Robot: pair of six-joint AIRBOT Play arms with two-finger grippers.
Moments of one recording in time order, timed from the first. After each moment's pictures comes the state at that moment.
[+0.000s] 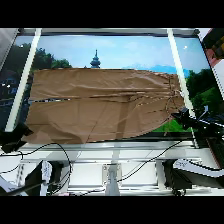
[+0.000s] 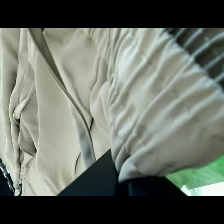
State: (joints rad) left arm 0.86 -0.74 0.58 1.35 -1.30 -1.59; right arm -0.83 -1.35 0.50 -0.45 1.01 0.87
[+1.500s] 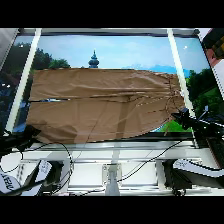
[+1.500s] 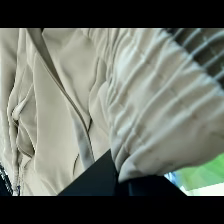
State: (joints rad) left arm 0.98 -0.91 0.37 1.05 -0.97 -1.23; right arm -0.83 -1.35 0.50 -0.45 1.00 0.87
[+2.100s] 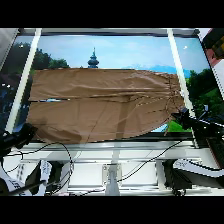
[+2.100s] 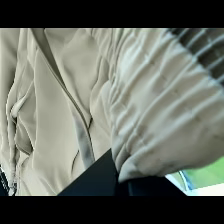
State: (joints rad) left arm 0.98 -0.81 0.35 1.01 -0.96 -1.22; right arm -0.83 -1.35 0.50 -0.45 1.00 0.84
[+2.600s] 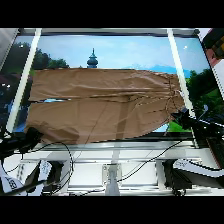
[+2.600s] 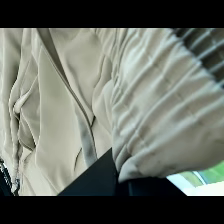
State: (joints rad) left arm 0.98 -0.86 0.33 1.12 -1.03 -1.31; right arm -0.83 -1.35 0.50 -0.45 1.02 0.84
